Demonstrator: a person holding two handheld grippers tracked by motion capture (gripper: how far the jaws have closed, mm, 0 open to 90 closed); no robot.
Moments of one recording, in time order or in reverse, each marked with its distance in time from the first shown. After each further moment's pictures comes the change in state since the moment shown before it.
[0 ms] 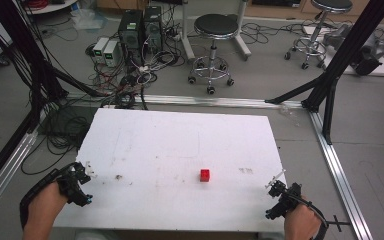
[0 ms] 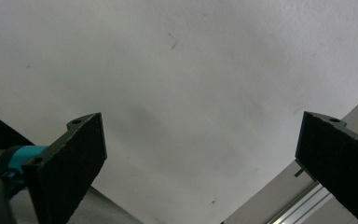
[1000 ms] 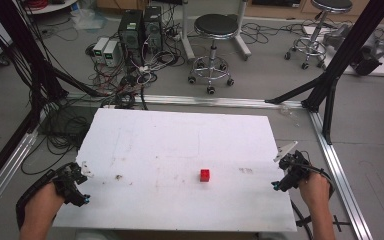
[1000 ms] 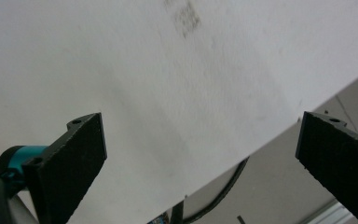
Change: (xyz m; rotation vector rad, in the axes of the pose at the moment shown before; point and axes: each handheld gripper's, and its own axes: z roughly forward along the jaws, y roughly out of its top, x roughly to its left) left arm 0.001 -0.006 0.000 -0.019 0.002 -0.026; right arm -0.066 0.043 -0.055 -0.209 0.028 -0.253
